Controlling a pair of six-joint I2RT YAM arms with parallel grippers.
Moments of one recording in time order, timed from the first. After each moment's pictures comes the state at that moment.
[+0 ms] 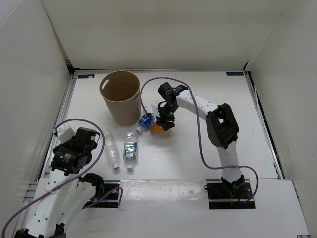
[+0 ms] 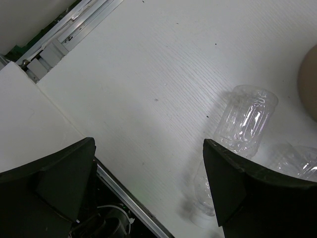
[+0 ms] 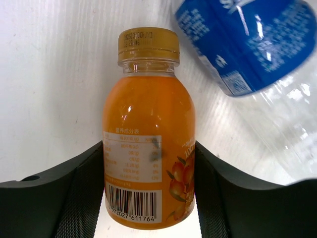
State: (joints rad) left arm -0.31 0.61 0.84 -1.27 -0.78 -0.90; right arm 0.67 2.13 1.75 -0.99 -0.49 -1.13
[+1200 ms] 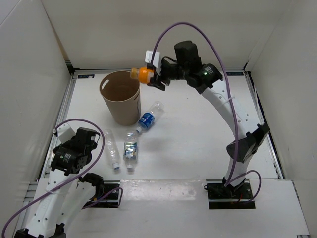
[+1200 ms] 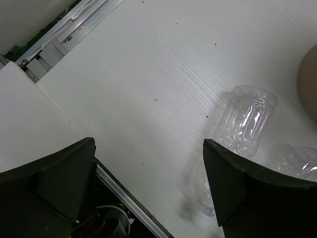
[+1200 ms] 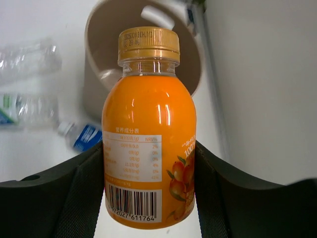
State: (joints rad) left arm -0.32 0.61 0.84 -1.27 -0.78 -0.90; right arm 0.68 1.78 2.06 -0.74 -0.54 -0.74
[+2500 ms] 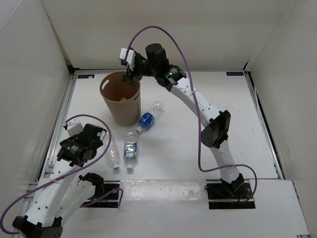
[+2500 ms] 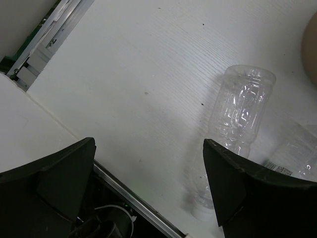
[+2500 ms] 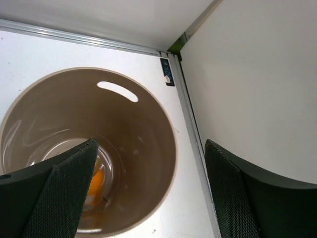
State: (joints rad) left arm -0.38 0.72 0.83 -1.22 -0.74 -0.84; right arm 0.77 2.25 2.48 -0.45 -0.50 -0.61
